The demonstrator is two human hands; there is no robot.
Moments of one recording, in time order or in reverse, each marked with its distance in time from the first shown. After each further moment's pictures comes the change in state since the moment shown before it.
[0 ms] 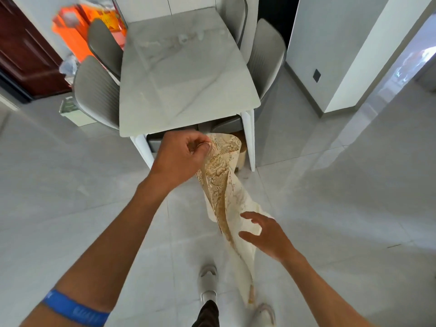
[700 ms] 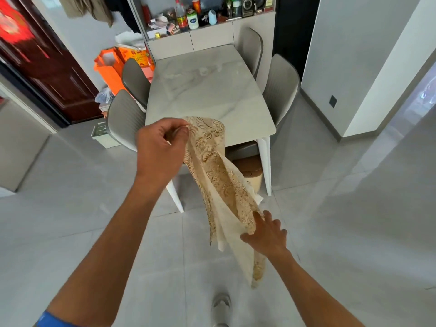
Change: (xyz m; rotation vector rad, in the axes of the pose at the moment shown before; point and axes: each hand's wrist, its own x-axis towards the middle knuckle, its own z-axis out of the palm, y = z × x) left_hand 0.037 0.017 -0.068 -0.074 0.378 0.027; right_hand 0.073 -0.051 0.010 -0.503 0.034 0.214
